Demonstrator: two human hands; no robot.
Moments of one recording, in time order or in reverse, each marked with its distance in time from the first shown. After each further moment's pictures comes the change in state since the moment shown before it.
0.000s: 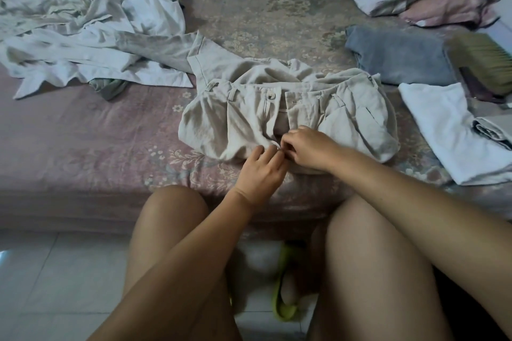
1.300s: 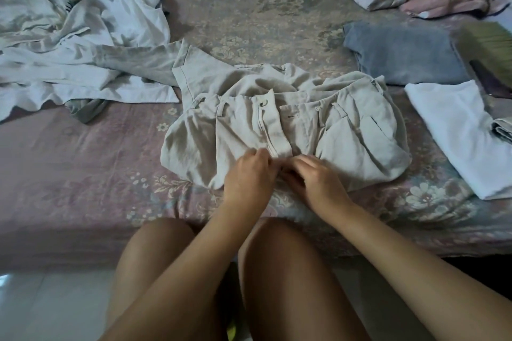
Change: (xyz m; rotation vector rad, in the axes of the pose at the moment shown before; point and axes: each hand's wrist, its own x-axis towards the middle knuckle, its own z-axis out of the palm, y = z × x) left_hand 0.041 -0.016 -0.016 -0.408 -0.366 -0.795; right_hand -0.017 0.014 0.056 0.283 0.548 -0.047
